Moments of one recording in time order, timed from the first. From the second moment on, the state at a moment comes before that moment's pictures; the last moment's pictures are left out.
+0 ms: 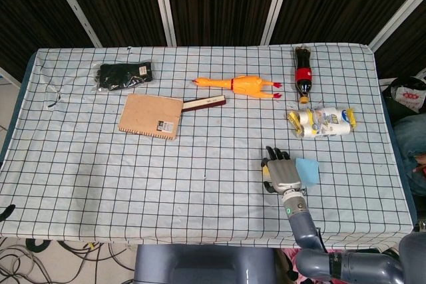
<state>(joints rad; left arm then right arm) 0.03 -1.06 -0.05 -1.67 1.46 1.60 0.16 0.68 -1.59 0.12 -1.68 -0.67 1.19 -0.71</state>
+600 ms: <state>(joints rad) 0.03 -1.06 -0.05 -1.67 1.46 1.60 0.16 0.68 -1.58 0.12 -1.69 -0.68 1.17 -0.70</state>
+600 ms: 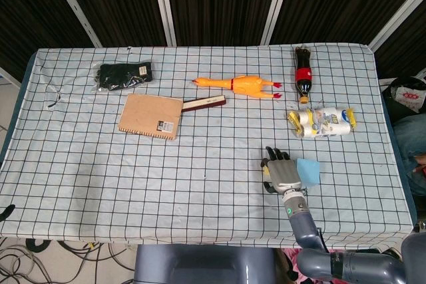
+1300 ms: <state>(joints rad) 0.03 -1.06 -0.05 -1.66 1.46 1.60 0.16 0.61 -1.37 0.17 -1.90 -0.91 1.26 -0.55</state>
